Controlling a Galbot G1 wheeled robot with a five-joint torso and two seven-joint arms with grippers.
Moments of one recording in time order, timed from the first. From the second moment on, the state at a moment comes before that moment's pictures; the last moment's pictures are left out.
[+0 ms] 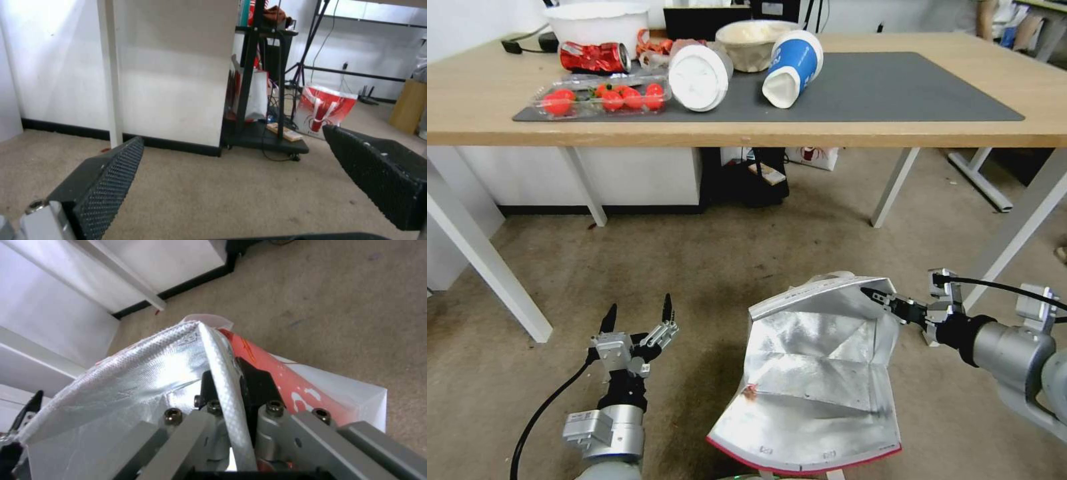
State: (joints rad) left arm 1.81 -1.48 -0.43 -2.27 -0.19 -0.13 -0.19; right arm -1.69 0.66 0.92 2.42 1.74 -0.58 0.36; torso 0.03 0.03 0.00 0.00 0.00
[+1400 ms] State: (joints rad) left arm 1.82 -1.48 -0.42 -2.31 -0.24 -0.15 -0.18; right arm -1.69 0.70 0.91 2.49 1.77 -0.62 0.43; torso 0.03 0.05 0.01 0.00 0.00
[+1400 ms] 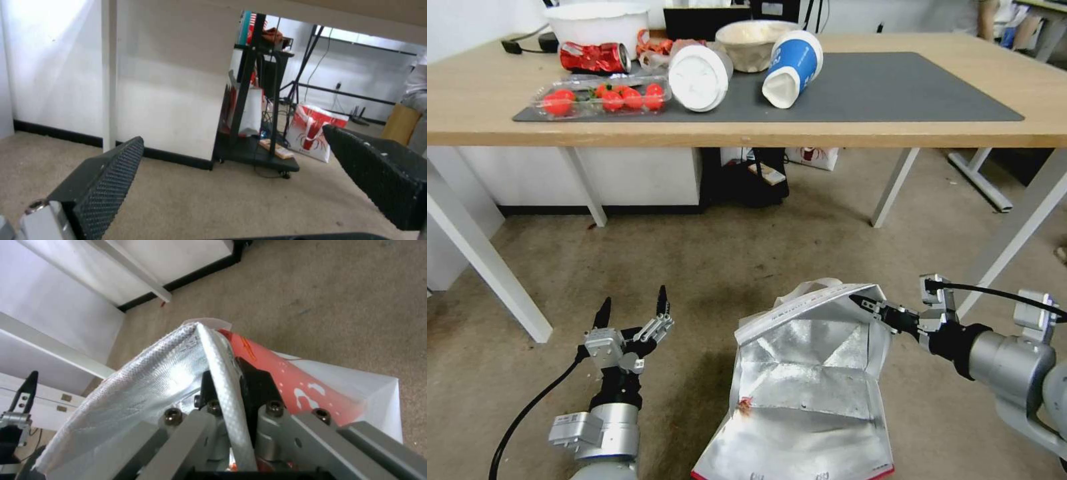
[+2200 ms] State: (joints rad) left arm 1.83 -1.48 -0.43 -2.33 -0.24 -0.13 -0.19; right arm -1.69 0.70 0.91 2.50 1.76 -0.63 0.44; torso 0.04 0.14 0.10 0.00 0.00
